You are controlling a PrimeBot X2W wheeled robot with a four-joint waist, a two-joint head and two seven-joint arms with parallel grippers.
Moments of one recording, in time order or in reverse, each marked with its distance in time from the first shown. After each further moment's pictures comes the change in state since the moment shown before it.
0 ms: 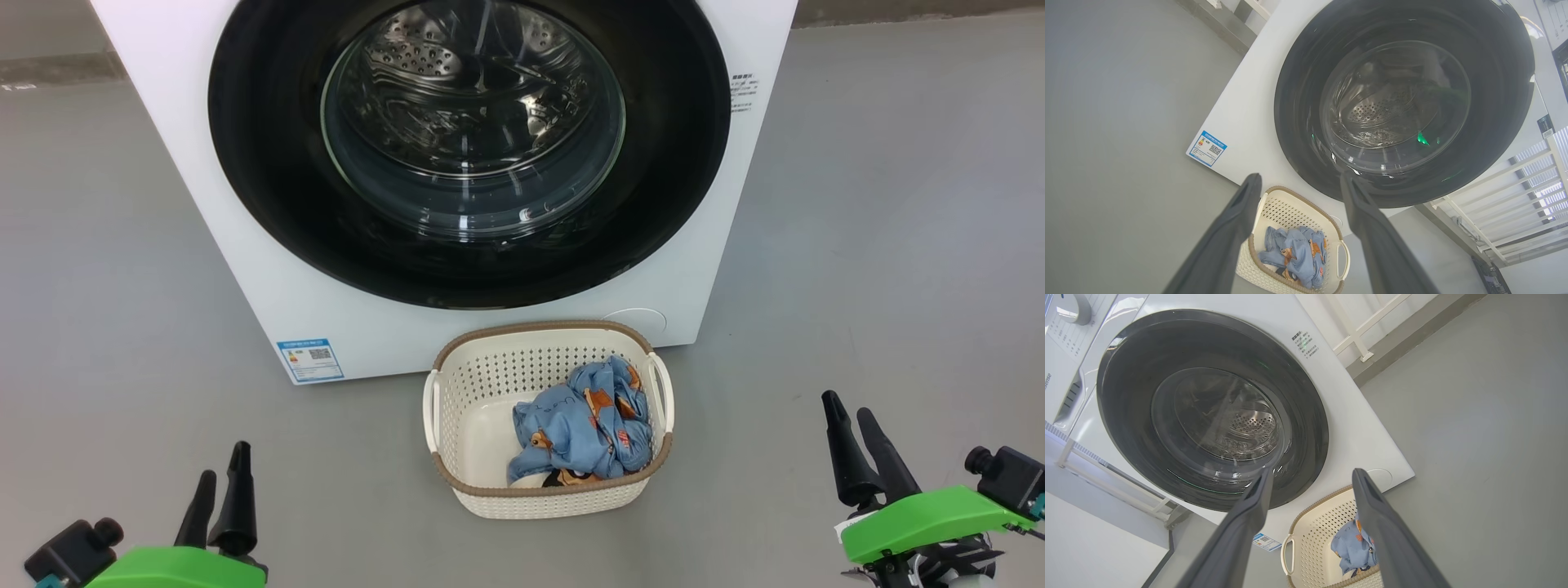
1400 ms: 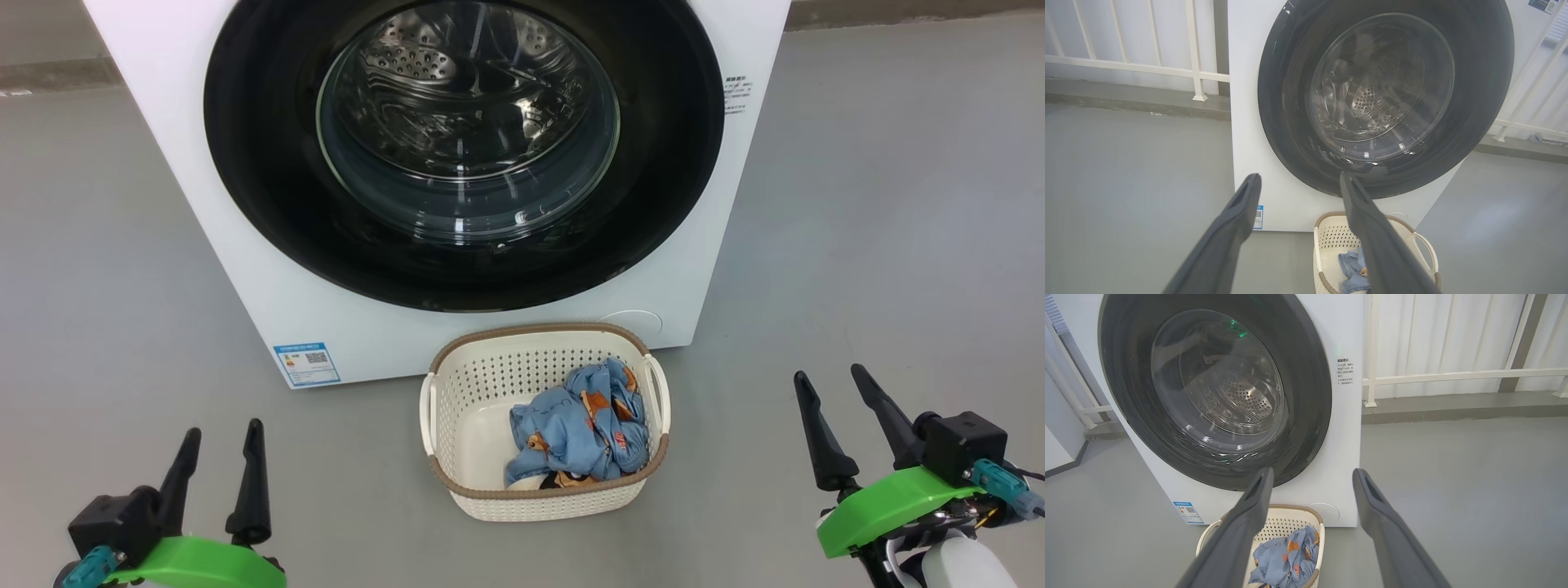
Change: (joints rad) left arm -0.016 0.031 -0.029 -0.031 0.552 0.000 -0.122; right arm -0.059 -0.054 0.051 0.016 -0.539 0.000 -0.119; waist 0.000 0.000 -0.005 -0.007
